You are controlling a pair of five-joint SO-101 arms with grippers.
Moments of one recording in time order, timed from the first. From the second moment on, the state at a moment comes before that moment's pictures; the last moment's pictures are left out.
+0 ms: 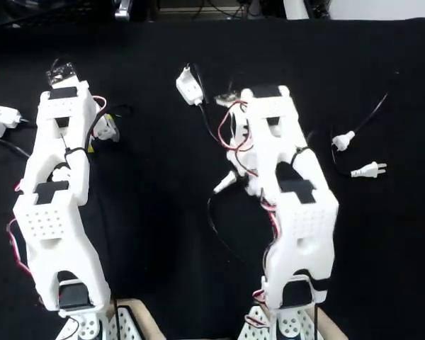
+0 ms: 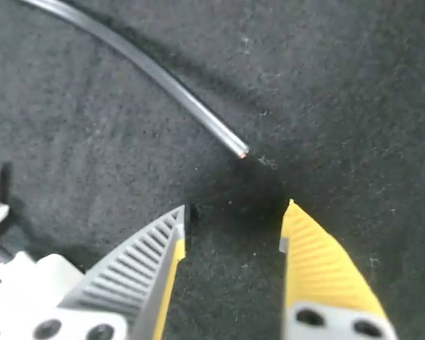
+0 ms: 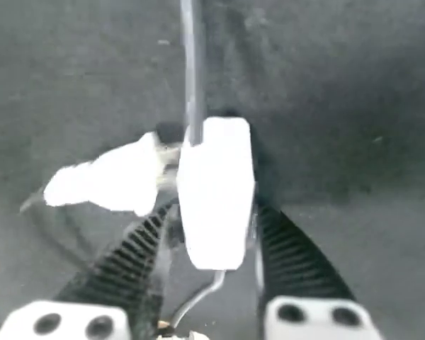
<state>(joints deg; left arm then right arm) -12.1 32.5 -14.4 68.9 19.0 -7.0 35.0 -11.9 92.0 20.3</state>
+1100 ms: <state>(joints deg) -17.1 32.5 -14.4 68.9 19.0 -21.5 35.2 -14.8 78.6 5.6</state>
